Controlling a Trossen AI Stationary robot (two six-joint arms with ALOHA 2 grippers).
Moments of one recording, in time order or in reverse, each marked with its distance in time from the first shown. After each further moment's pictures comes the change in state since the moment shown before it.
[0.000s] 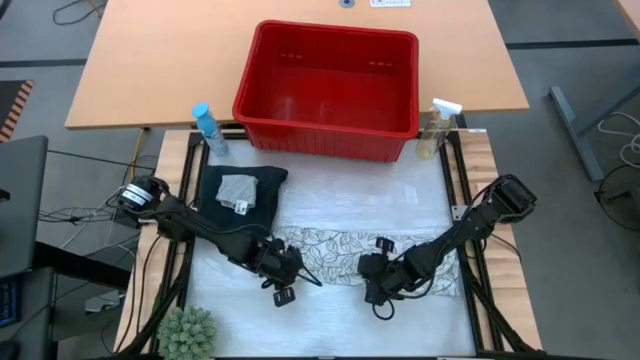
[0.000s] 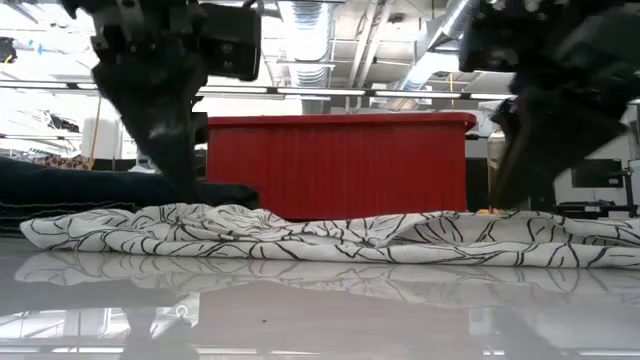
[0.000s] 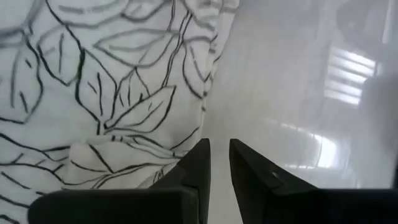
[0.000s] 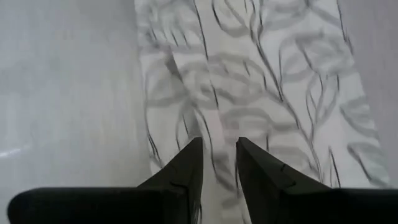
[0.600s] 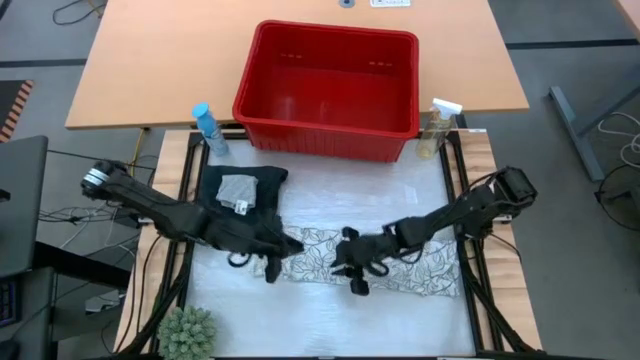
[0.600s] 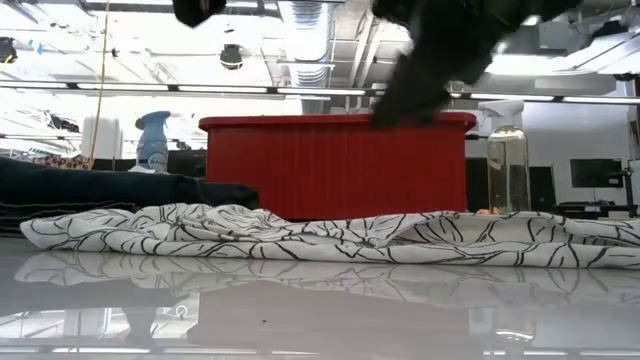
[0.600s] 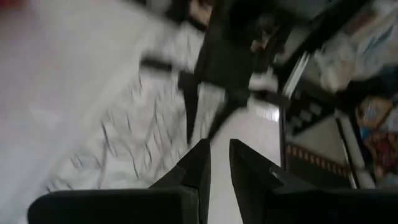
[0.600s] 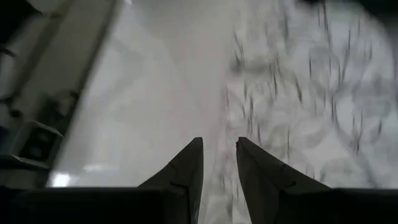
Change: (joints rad) left arm -0.002 -0.379 0.004 0.190 -0.288 0.043; right arm -0.224 -0.048 0.000 0.431 -0.347 -0.397
